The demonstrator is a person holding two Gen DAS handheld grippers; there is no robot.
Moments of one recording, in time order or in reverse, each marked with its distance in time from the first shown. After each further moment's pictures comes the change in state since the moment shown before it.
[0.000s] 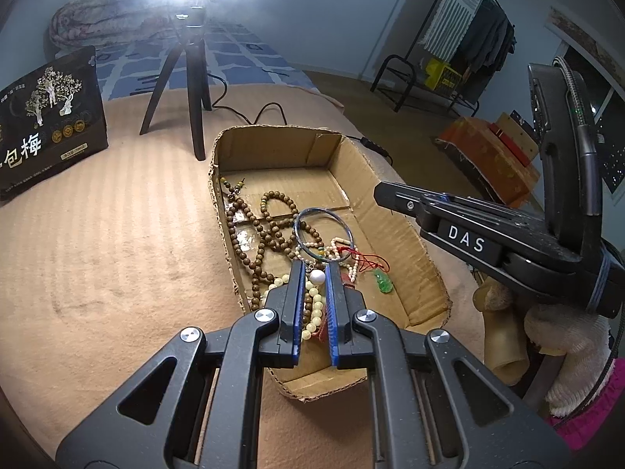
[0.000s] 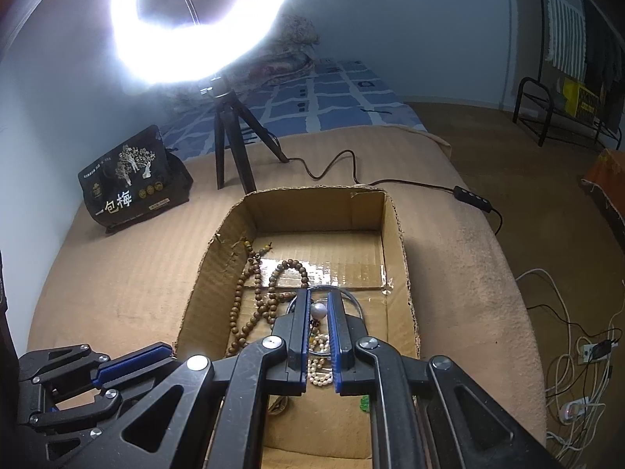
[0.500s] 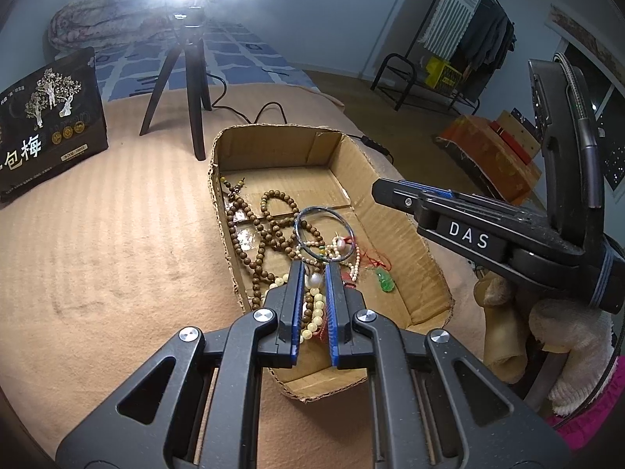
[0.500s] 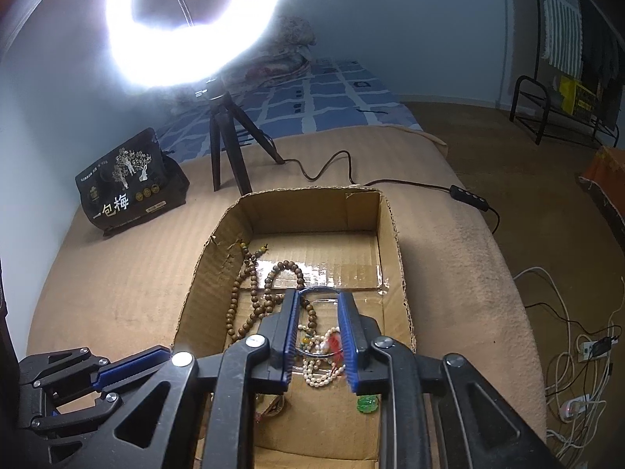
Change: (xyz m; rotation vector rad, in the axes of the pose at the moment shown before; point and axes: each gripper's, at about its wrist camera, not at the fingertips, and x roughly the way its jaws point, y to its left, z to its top) left arm 0.002 -0.001 0.000 0.005 0.000 0.004; right arm 0.001 -0.003 -0.001 0.009 -0.004 -0.004
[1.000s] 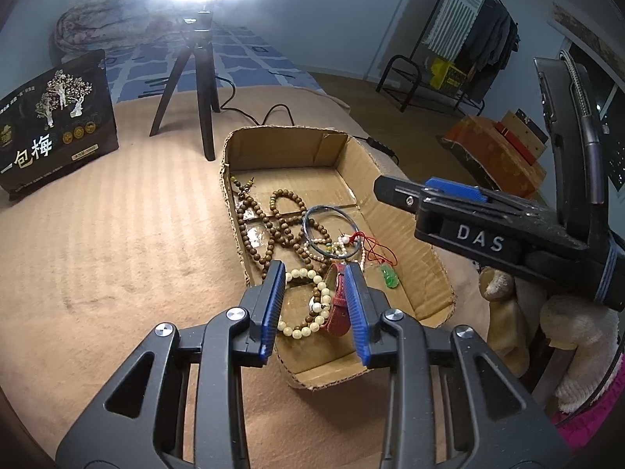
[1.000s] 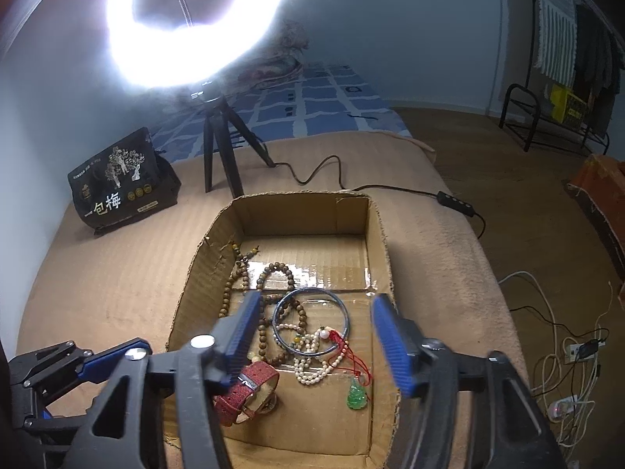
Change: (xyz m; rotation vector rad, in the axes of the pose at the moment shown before) left arm -0.011 0.004 -0.005 0.003 -0.007 0.026; right arm -0.013 0.004 0.002 -0.014 -0.021 -0.060
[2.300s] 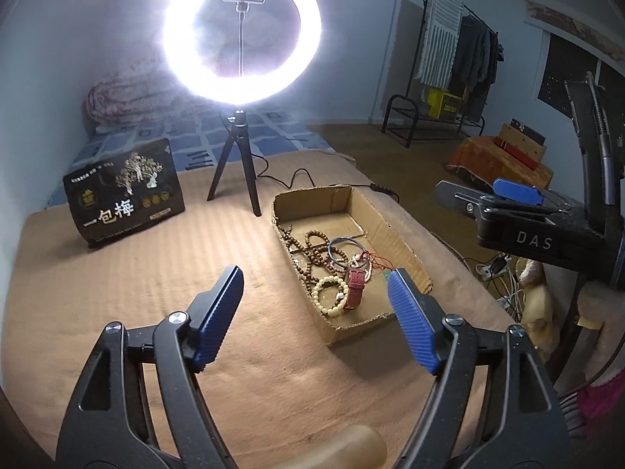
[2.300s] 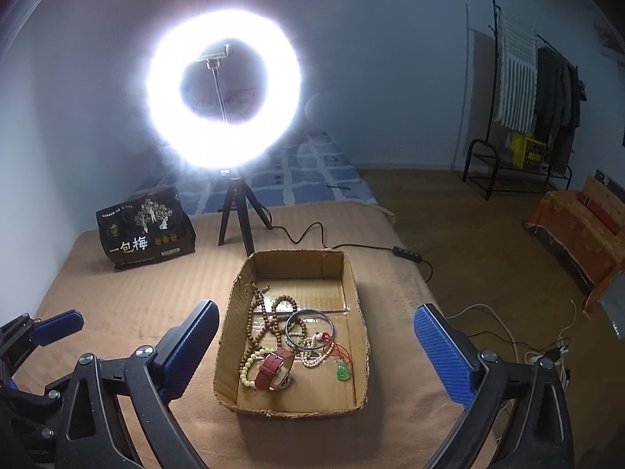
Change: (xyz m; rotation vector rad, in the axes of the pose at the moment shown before) left arm -0.143 -0.010 -0.025 0.130 -0.196 0.106; right arm -0.145 0.034 -0.021 -0.018 -0.235 -0.110
